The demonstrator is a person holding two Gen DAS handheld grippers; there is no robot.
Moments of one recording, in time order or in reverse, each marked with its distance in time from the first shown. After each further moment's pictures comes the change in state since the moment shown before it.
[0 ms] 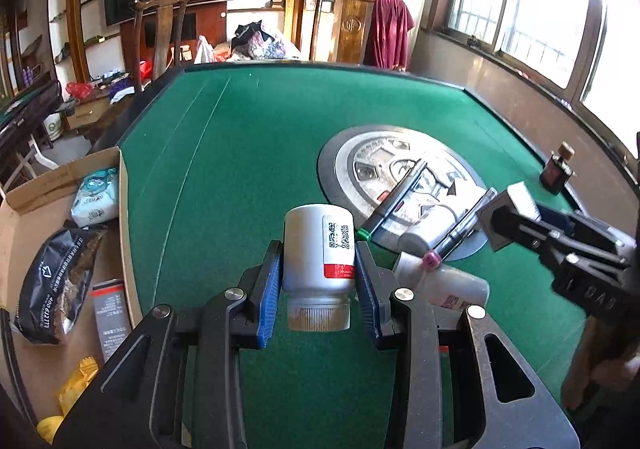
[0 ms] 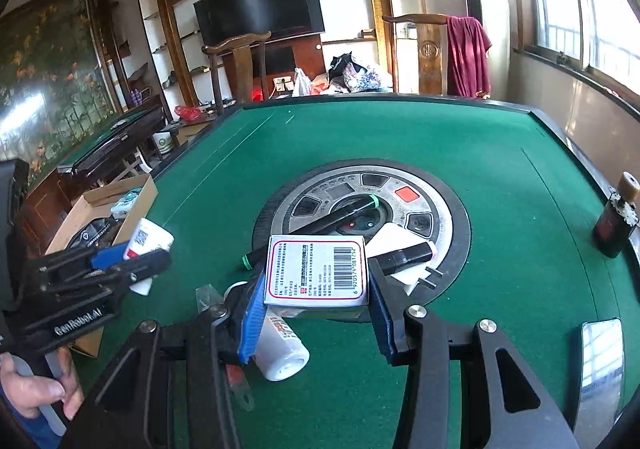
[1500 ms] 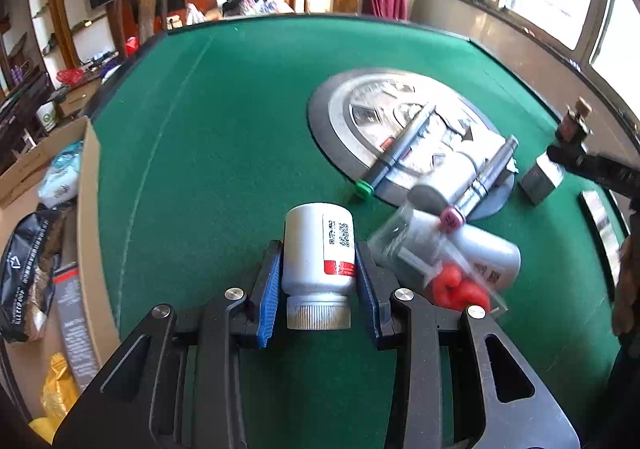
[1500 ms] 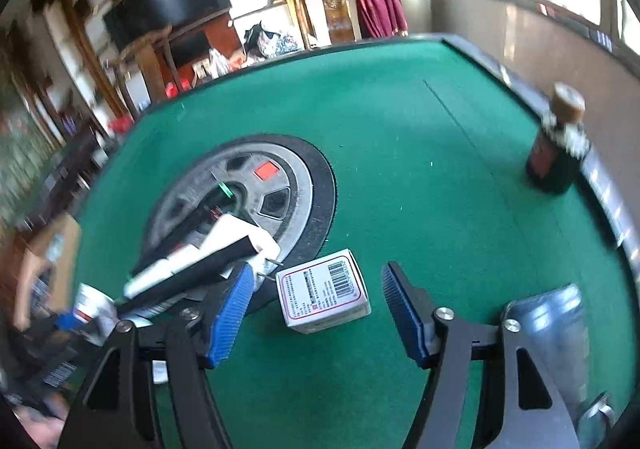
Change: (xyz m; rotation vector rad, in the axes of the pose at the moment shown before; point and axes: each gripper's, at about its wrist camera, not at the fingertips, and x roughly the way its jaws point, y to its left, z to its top) left arm 0.041 -0.011 -0.011 0.039 0.158 0.018; right arm 0.017 -0.103 0.007 0.207 0.153 -0.199
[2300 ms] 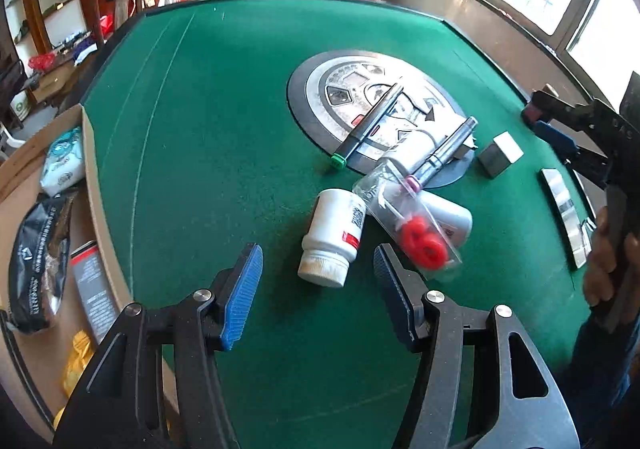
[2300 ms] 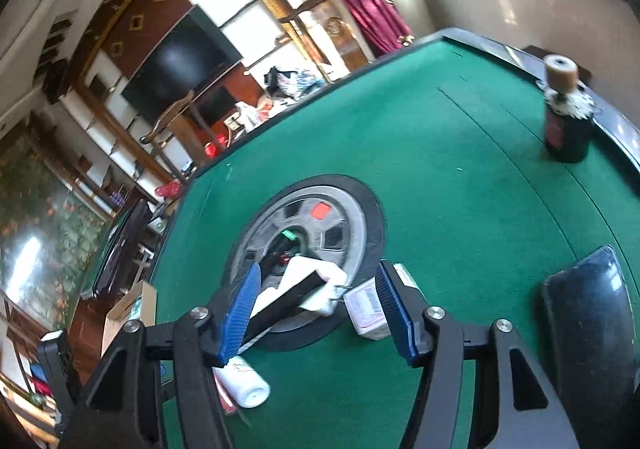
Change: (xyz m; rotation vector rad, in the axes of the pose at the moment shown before) left arm -0.026 0.003 0.005 0.033 0.136 -0.106; right arm -0.030 -0.023 0.010 0.292 -0.102 0.280
